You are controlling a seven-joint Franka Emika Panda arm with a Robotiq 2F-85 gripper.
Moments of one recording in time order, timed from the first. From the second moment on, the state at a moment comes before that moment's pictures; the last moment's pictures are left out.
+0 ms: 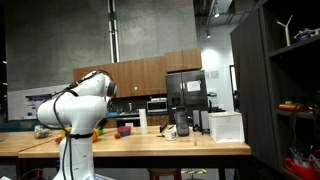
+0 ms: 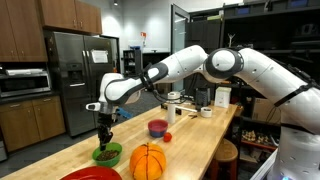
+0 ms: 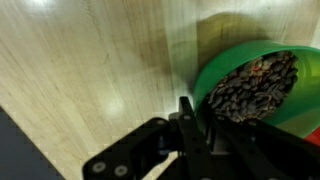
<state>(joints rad) 0.47 0.92 0.40 -1.19 -0.08 2.18 -0.94</state>
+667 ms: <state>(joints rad) 0.43 0.91 0.39 -1.15 -0.08 2.12 -0.93</state>
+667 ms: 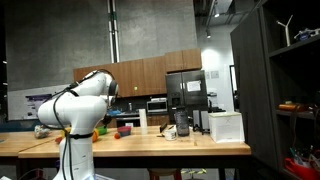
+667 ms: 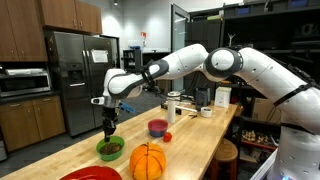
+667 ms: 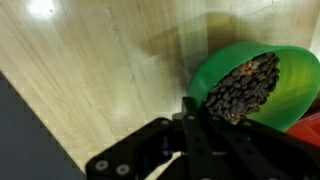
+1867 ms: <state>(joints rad) 0.18 0.74 0.36 -1.26 0.04 2.18 -0.67</state>
